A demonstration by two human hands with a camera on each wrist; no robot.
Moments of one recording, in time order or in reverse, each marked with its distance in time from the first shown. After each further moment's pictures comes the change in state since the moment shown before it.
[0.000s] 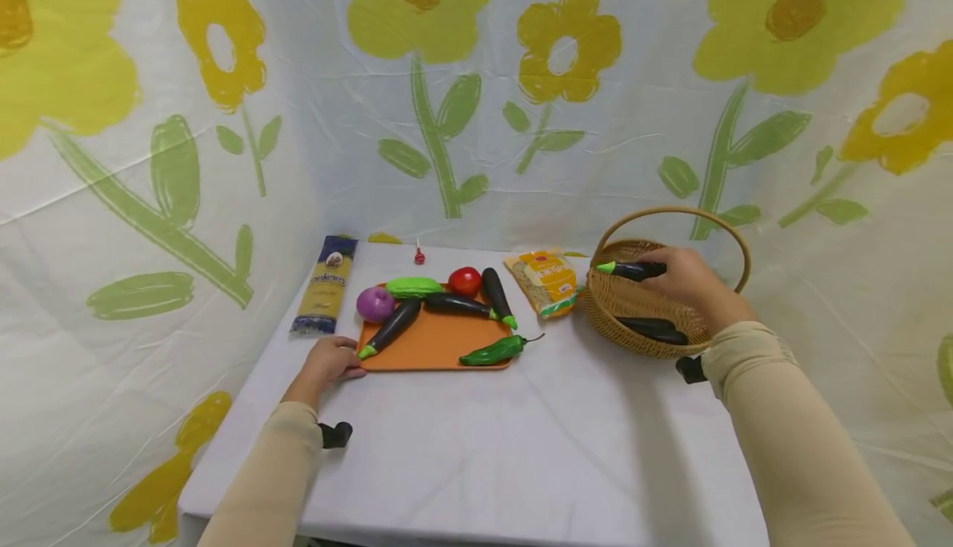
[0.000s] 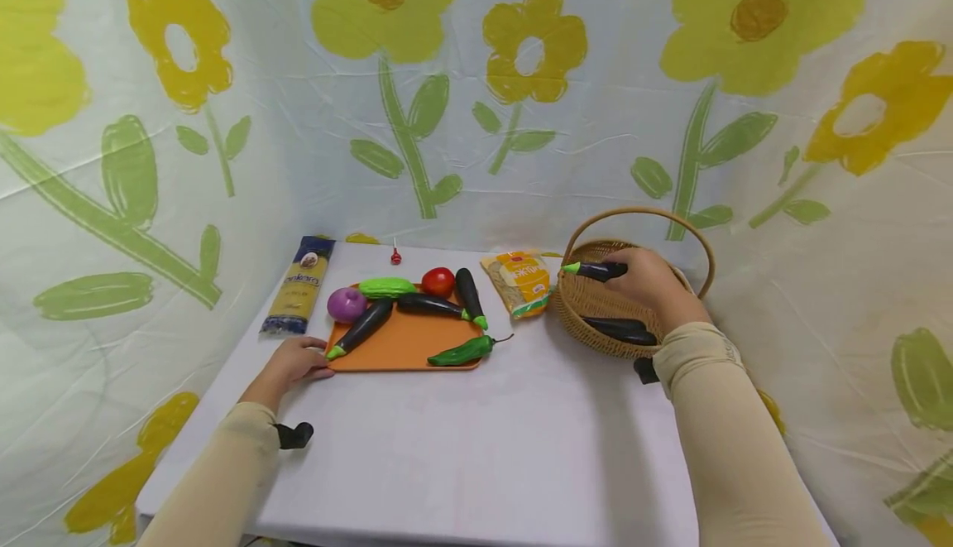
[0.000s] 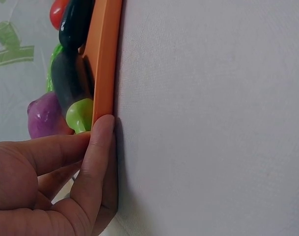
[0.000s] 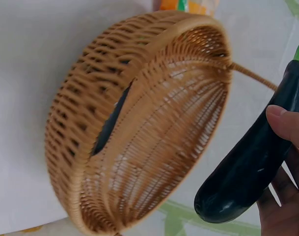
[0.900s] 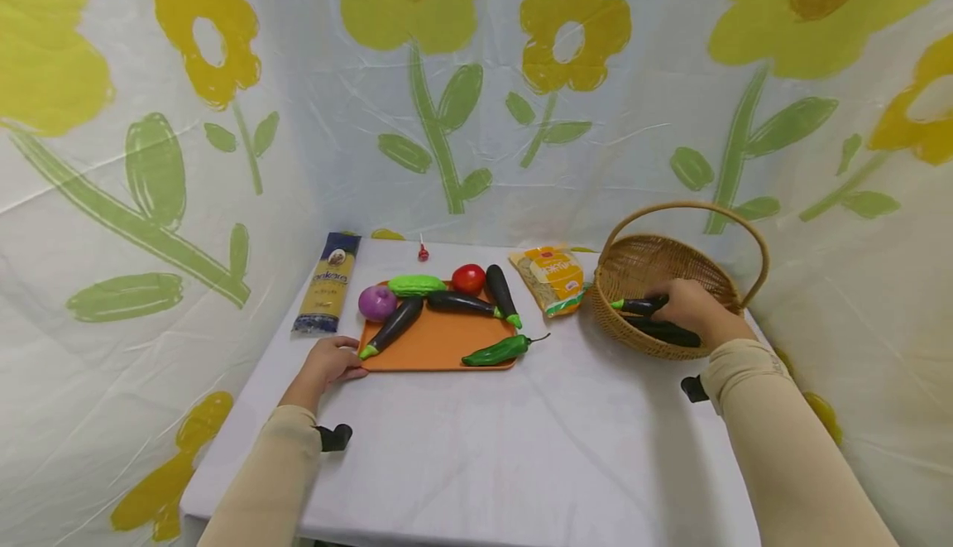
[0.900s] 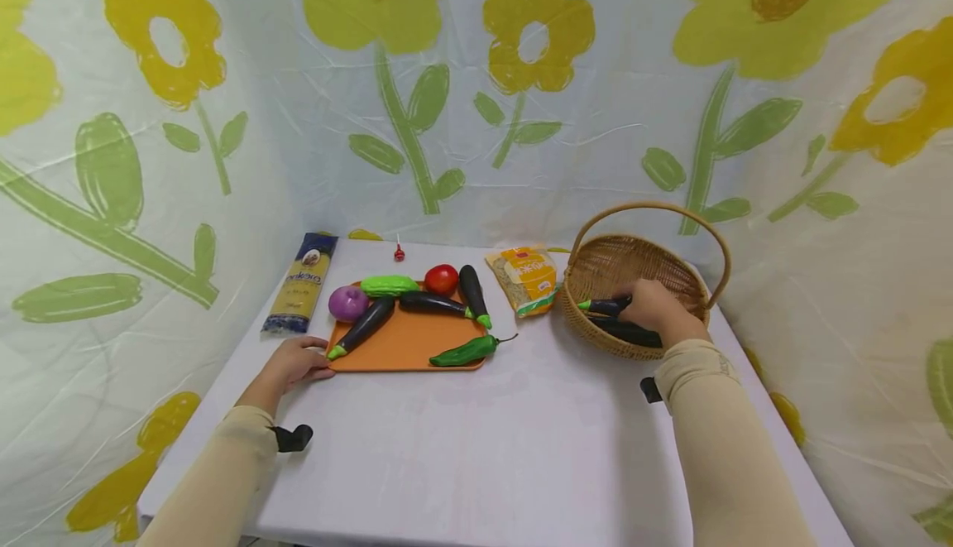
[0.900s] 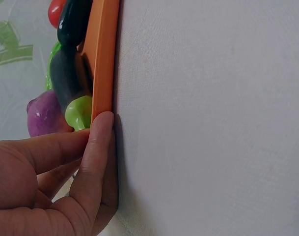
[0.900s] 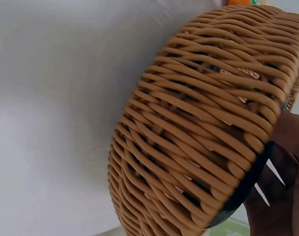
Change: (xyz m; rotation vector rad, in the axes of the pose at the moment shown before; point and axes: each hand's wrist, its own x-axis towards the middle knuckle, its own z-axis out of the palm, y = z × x) left_hand 0.002 0.001 0.000 0.009 0.011 -0.005; right_hand 0.007 0.049 0.049 -0.006 -0.146 0.034
